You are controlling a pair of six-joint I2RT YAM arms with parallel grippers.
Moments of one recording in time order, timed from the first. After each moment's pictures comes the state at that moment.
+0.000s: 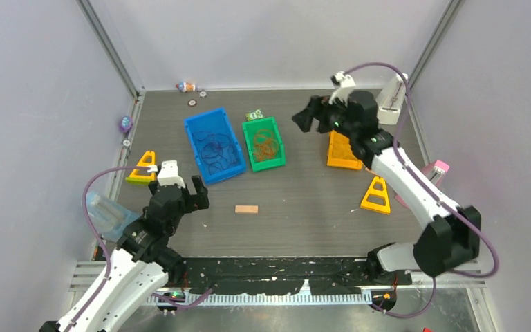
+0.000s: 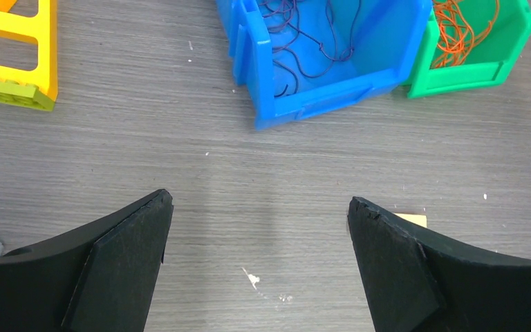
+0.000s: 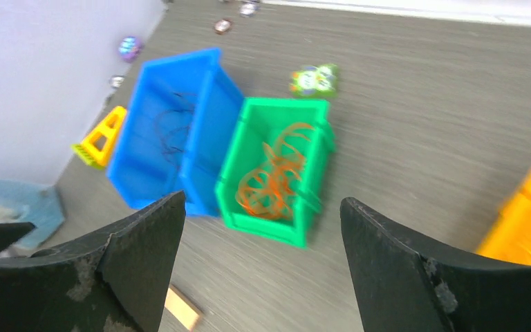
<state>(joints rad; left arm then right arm) -0.53 0.46 0.55 -0.60 -0.43 -0.43 0.40 1.41 1.23 -0.08 -0.29 0.33</state>
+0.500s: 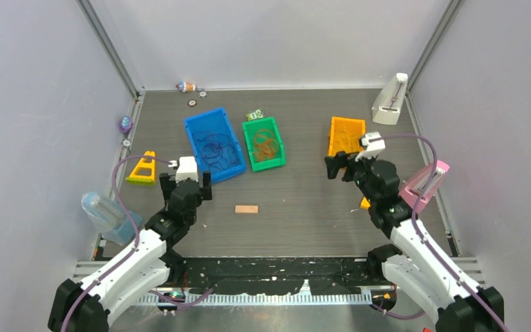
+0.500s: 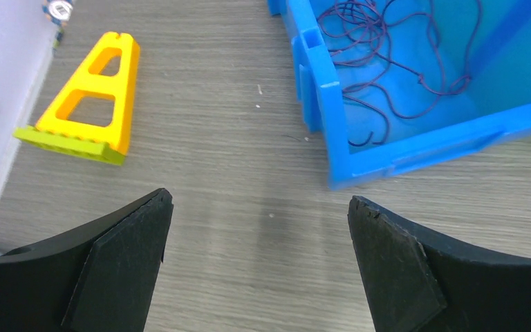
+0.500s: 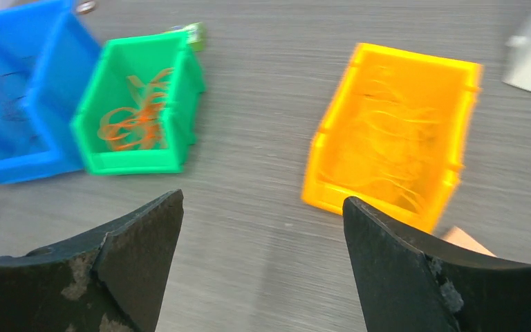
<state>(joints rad) -0.53 0.72 0.34 -0.08 -0.66 -0.19 0.33 0.81 0.52 0.09 -0.02 0.19</state>
